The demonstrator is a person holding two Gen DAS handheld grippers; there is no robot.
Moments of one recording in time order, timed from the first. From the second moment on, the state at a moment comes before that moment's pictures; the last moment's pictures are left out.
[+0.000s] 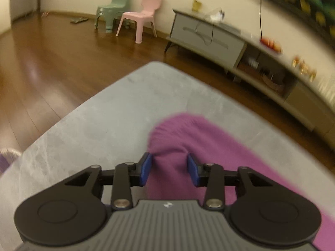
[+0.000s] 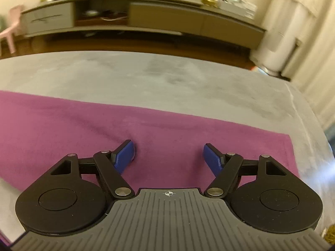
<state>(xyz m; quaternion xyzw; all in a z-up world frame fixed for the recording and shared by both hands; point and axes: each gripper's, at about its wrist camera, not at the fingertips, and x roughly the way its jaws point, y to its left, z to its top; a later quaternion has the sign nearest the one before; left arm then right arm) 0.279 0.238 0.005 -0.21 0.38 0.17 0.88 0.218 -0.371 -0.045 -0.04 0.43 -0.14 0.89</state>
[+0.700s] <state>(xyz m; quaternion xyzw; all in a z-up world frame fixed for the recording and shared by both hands) 0.149 0.258 0.004 -0.42 0.36 0.08 0.83 0.026 0.121 -0.035 -0.25 0.33 0.35 0.84</state>
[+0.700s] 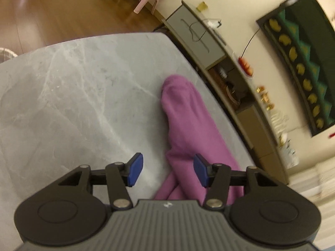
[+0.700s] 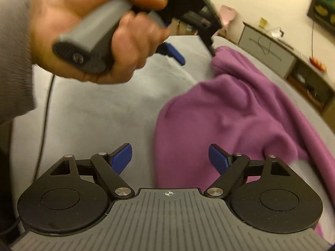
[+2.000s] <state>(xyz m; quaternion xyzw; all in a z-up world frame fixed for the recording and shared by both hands) 0.270 0.183 0.003 -0.37 0.31 -0.02 0.88 0.157 0.013 0.021 -0.30 0.22 0.22 0.90</state>
